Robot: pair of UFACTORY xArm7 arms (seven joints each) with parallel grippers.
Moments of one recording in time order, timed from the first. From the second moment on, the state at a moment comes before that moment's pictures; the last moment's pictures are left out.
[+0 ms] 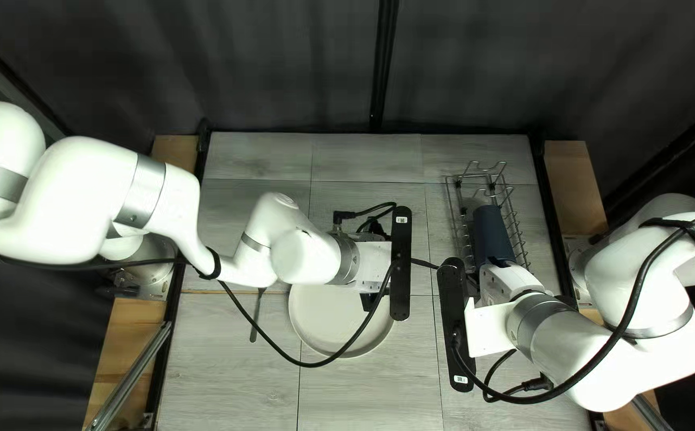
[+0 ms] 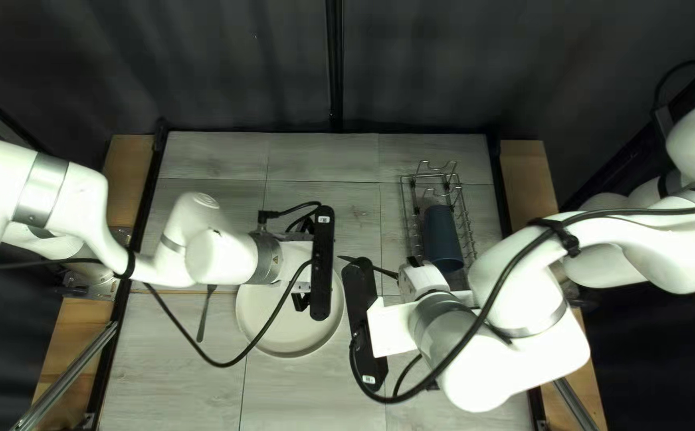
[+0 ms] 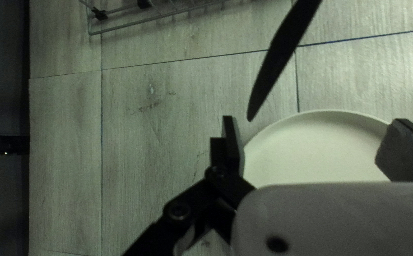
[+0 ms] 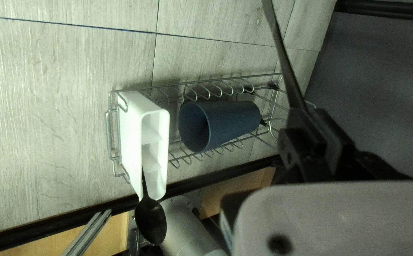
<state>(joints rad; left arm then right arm) -1.36 0.39 1.28 0.86 0.50 0.19 -0.62 -0.52 -0.23 1.05 1.20 -0.37 1.52 0.36</state>
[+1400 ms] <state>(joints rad) -1.18 0.52 1.18 0.90 0.49 0.04 -0.63 -0.52 -0.23 1.05 1.20 -0.37 1.52 0.36</state>
